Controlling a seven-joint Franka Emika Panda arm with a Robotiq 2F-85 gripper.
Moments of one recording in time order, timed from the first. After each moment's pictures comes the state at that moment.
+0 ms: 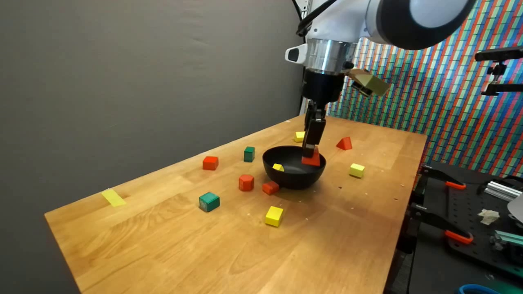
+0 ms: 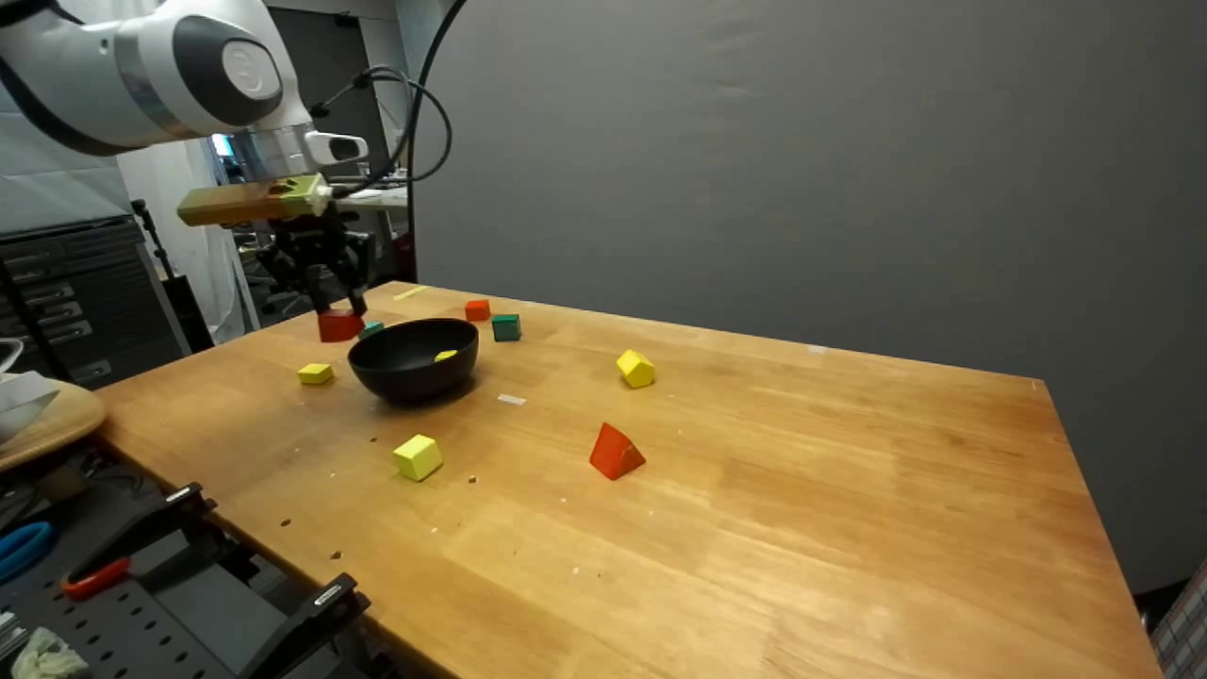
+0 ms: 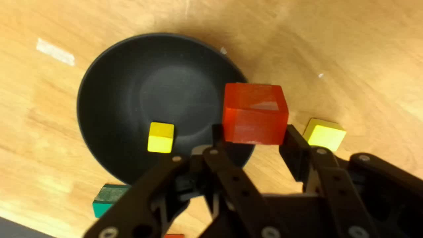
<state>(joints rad) 0.19 0.08 0.26 -2.52 -0.18 2.70 0.03</state>
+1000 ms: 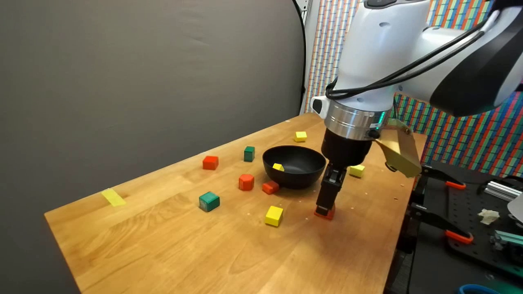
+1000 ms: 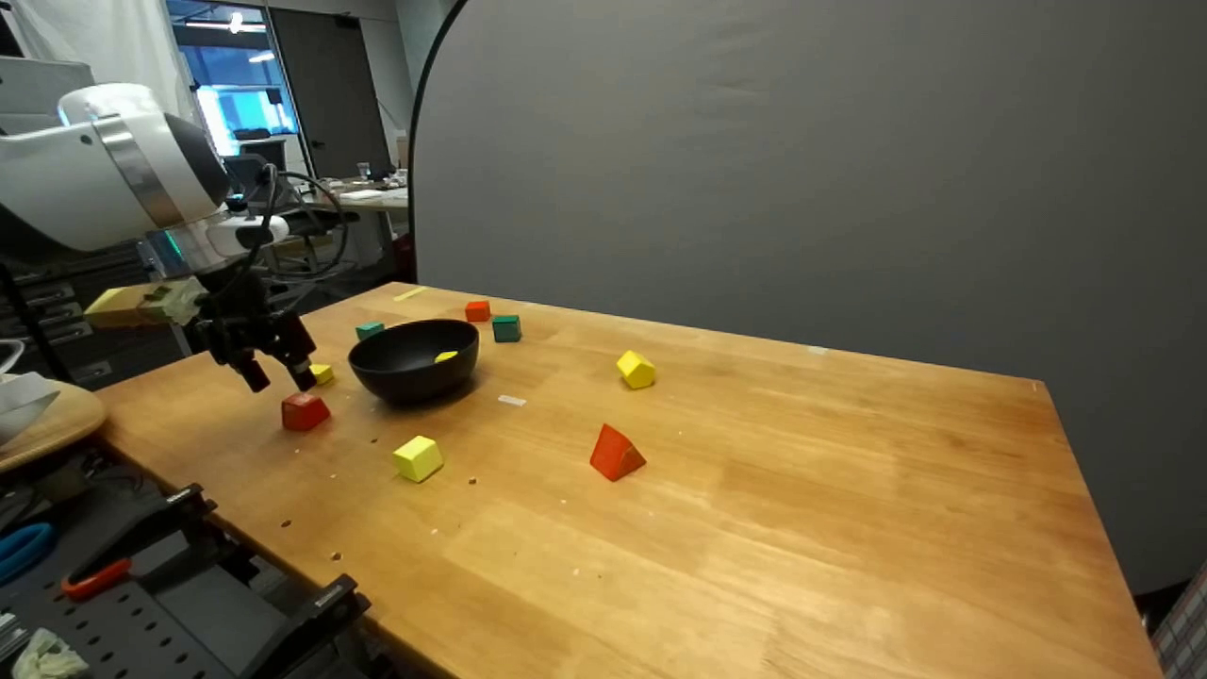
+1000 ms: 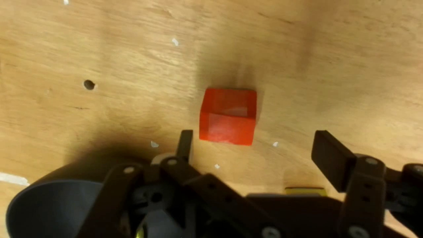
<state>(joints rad) 0.36 0.24 0.20 -2.58 -0.76 2.83 1.01</state>
